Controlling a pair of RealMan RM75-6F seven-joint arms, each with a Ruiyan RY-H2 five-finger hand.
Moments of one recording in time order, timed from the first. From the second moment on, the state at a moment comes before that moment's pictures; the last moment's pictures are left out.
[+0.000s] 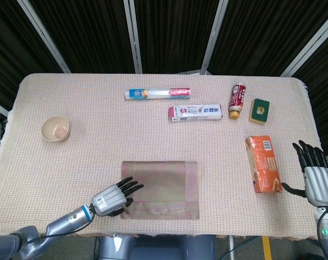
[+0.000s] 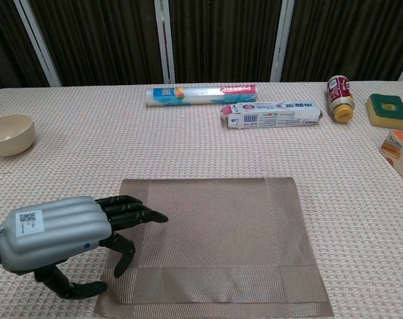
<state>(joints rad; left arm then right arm) -0.64 -1.56 0.21 -1.36 1.82 1.05 0.08 0.14 -1.08 0.12 -1.63 -1.41 1.42 -0.02</state>
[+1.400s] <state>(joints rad) -0.68 -1.55 0.04 -1.42 1.74 1.10 0.02 0.14 -1.08 0.12 -1.63 -1.41 1.41 -0.01</state>
